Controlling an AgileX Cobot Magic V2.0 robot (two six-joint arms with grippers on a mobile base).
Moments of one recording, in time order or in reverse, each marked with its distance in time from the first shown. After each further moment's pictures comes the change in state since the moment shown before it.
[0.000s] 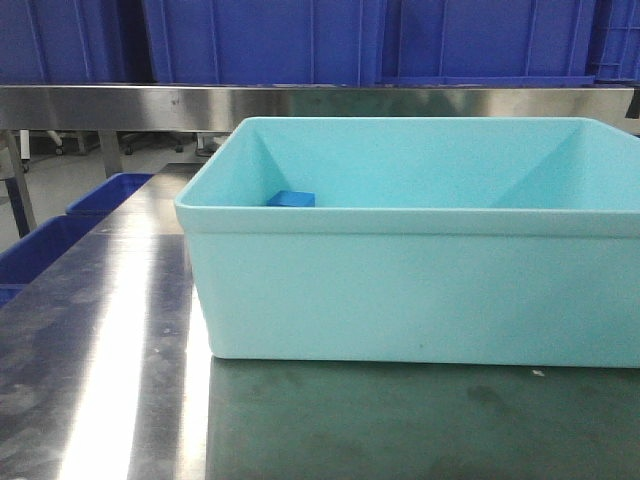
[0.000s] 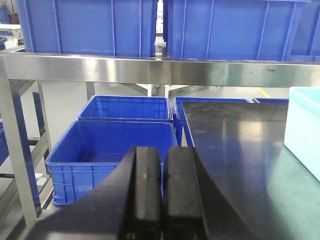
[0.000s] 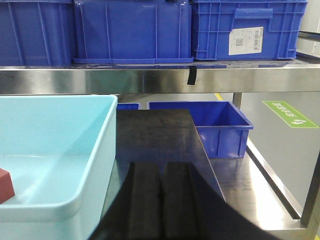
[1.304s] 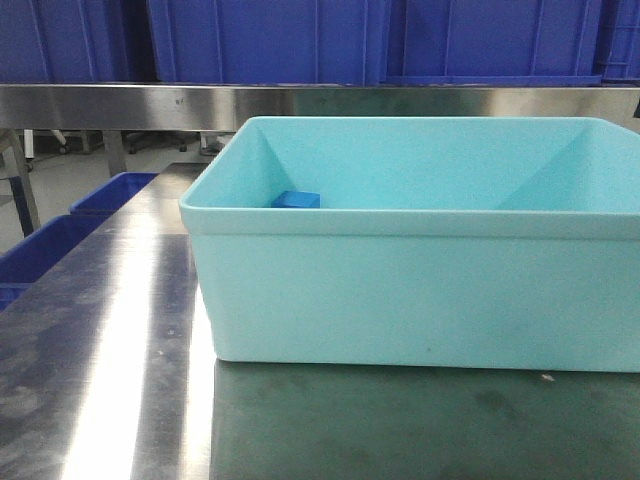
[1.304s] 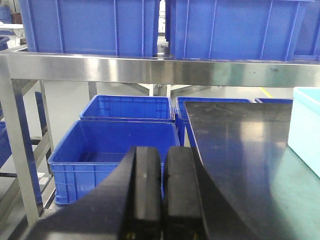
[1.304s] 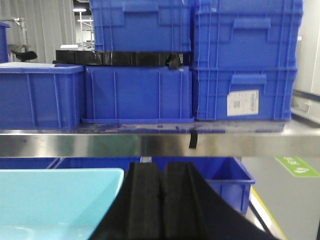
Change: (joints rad) left arm 0.000 0.000 0.000 0.000 0.000 0.000; right arm 0.000 0.036 -0.213 -0.019 0.023 0.000
